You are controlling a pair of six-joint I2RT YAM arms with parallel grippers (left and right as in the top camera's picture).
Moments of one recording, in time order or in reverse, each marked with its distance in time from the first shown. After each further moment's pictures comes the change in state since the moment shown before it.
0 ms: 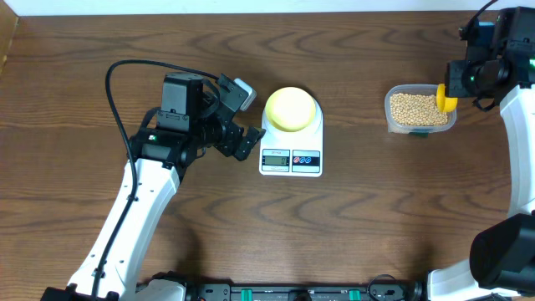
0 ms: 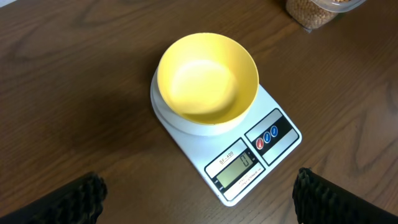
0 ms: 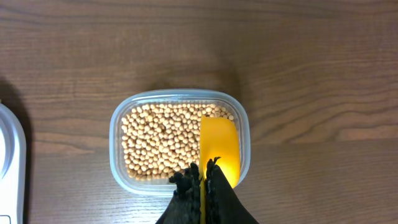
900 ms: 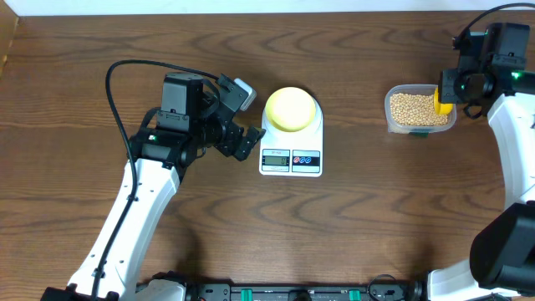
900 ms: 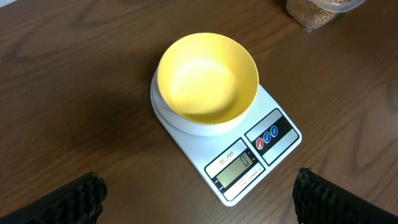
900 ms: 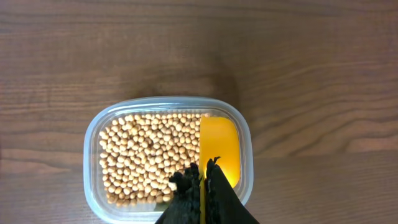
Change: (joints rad) left arm 0.000 0.000 0.000 0.000 0.000 0.000; right arm 0.000 0.000 -0.167 0.203 0.021 0.003
